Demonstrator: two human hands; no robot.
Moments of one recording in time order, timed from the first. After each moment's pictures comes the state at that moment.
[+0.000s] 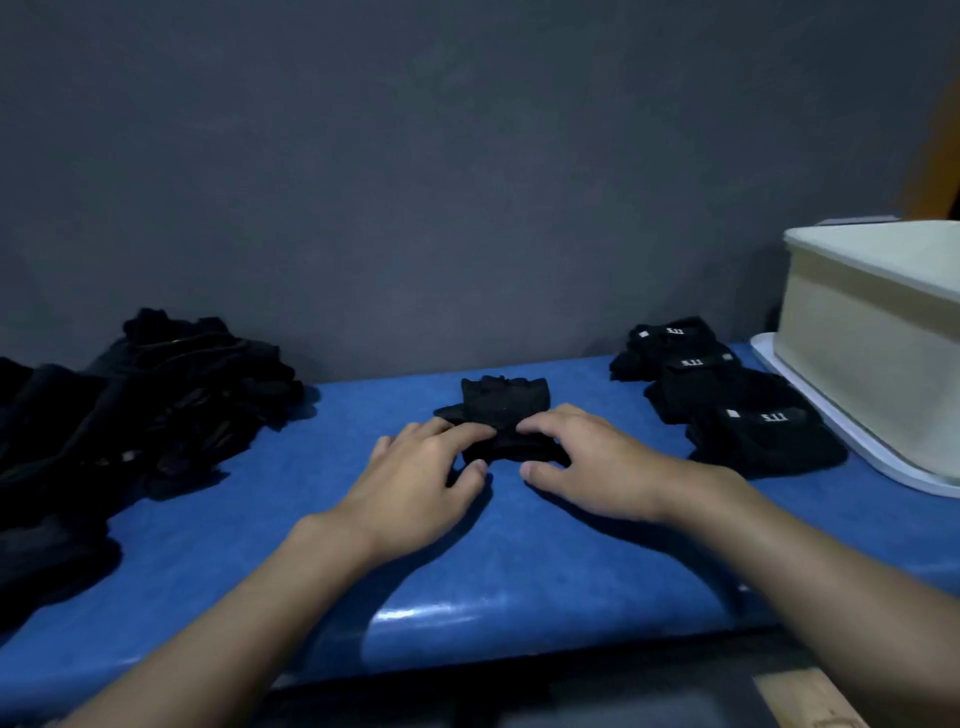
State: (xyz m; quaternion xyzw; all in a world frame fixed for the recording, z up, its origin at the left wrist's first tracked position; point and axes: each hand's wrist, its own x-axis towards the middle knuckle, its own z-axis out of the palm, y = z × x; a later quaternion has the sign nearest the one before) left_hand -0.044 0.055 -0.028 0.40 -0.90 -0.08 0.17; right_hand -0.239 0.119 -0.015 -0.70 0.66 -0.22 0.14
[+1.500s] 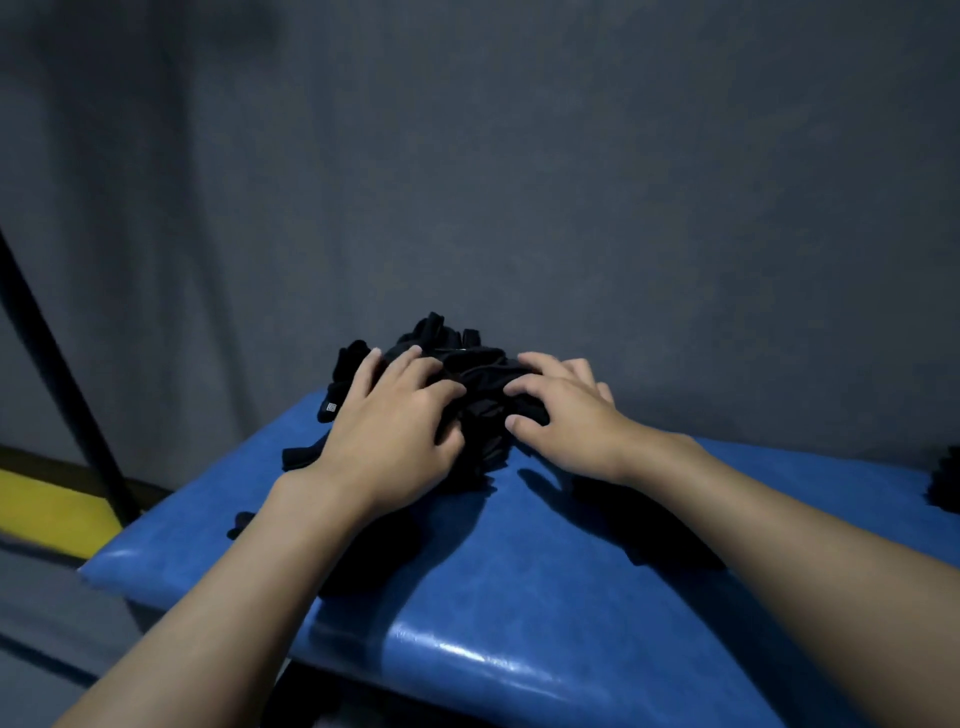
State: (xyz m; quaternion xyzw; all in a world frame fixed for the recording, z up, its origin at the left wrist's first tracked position) left_hand 0.182 0.001 0.030 0.55 -0.79 0.11 0.22; right_hand -0.015 -0.030 0.032 -0.80 0.56 -0.21 0.04
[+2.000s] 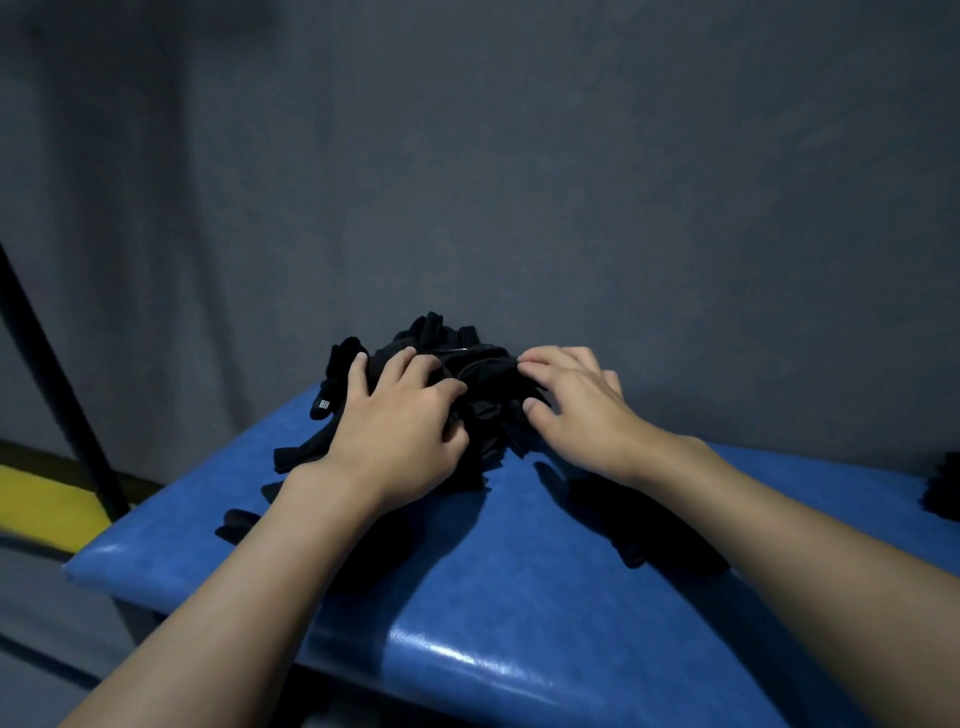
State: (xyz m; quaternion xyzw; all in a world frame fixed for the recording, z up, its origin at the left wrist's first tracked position) left_hand 0.170 -0.004 0.029 0.58 -0.78 0.10 0.21; right_hand -0.027 -0.033 0.034 -0.81 0.53 -0.25 -0.02
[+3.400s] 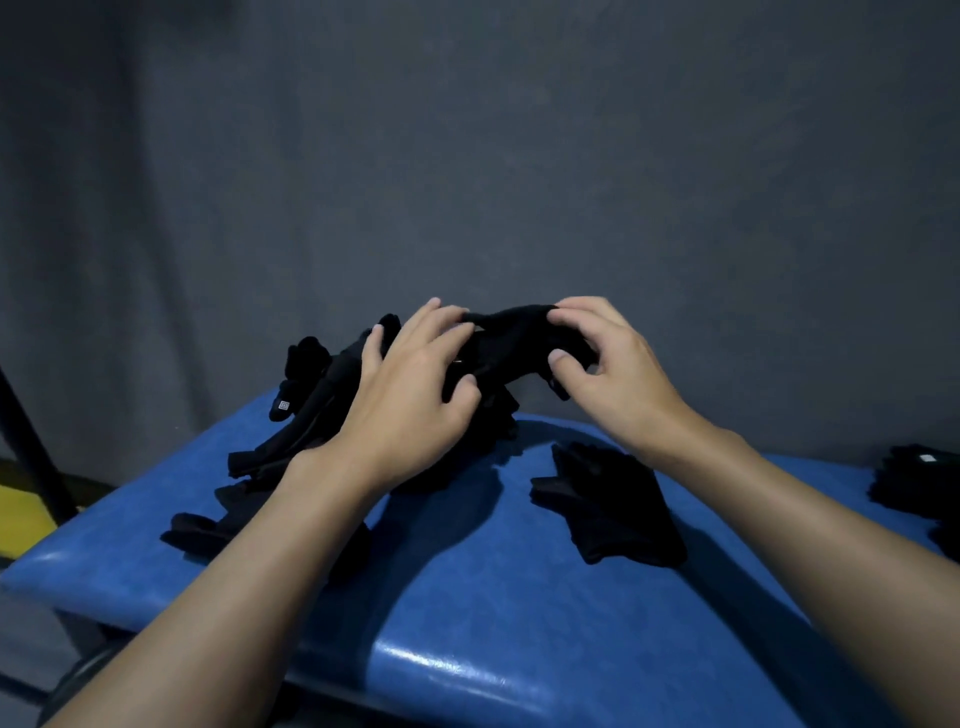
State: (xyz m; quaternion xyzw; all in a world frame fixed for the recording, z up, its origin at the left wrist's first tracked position) left_hand 0.137 -0.012 0.042 0.47 -0.79 0.01 0.40; right_hand -0.070 -0.020 0.057 -0.75 0.47 -0.47 0.04
